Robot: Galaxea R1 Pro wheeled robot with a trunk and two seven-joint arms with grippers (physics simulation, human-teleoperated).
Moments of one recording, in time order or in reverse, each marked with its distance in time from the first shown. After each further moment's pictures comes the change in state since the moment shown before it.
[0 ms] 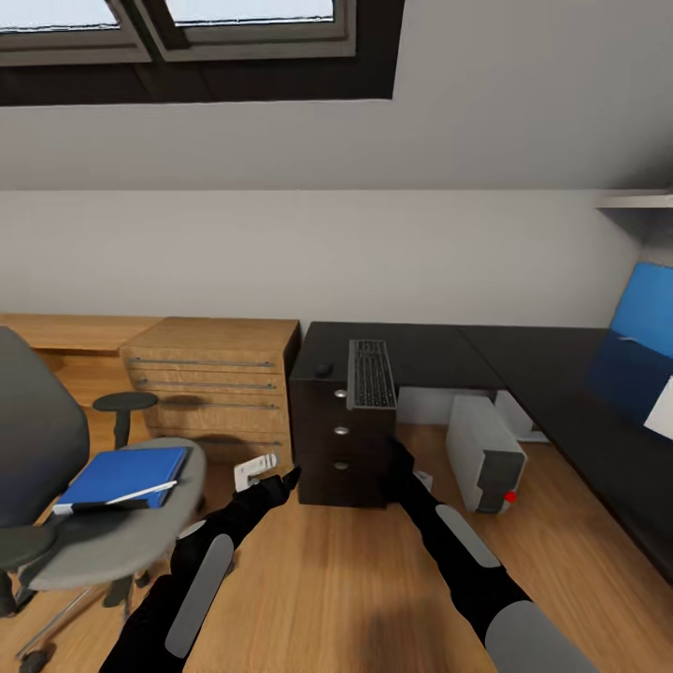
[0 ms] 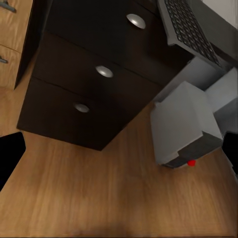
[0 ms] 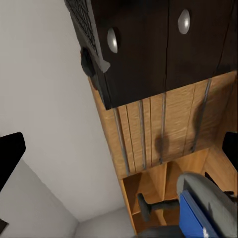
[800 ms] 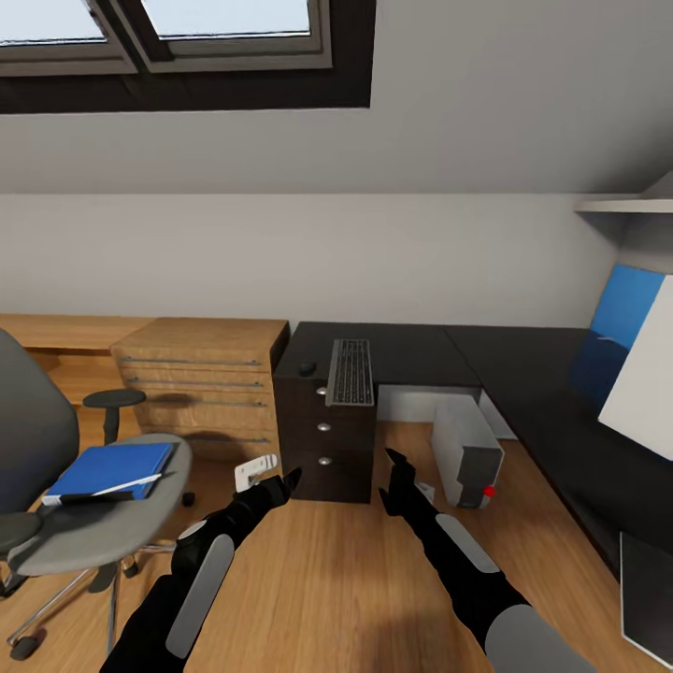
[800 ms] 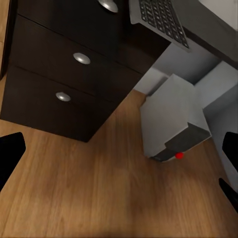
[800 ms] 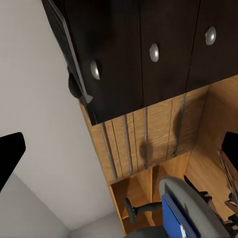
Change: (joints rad) left arm 0.000 -0.001 -0.001 0.001 -0.001 0.002 0.000; right arm 0.000 0.002 -0.002 0.072 0.000 -0.001 -0.001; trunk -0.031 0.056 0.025
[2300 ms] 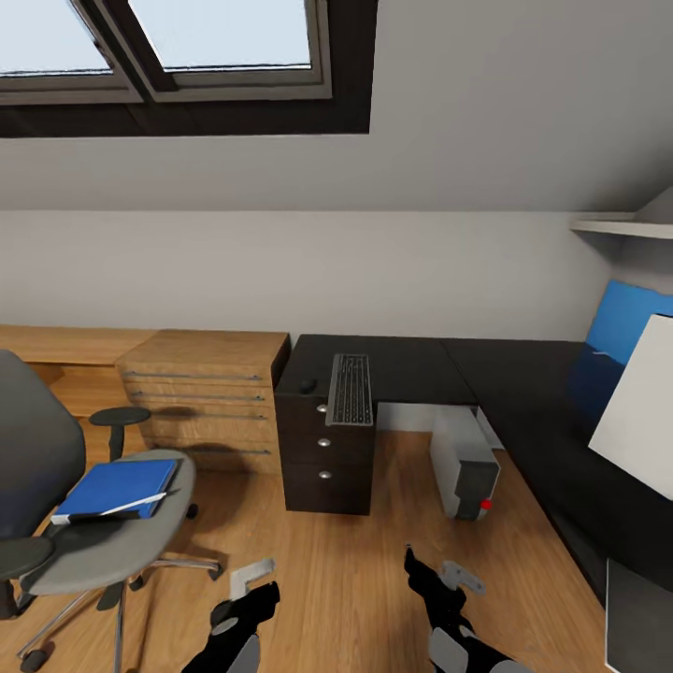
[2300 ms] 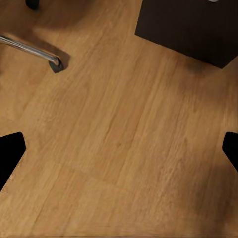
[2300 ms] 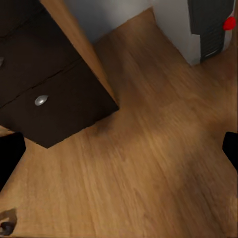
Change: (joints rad) left arm 0.000 -0.013 -0.196 0.636 0.001 -0.353 0.360; right arm 0.000 0.052 0.162 0.649 0.906 -0.584 0.003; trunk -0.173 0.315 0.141
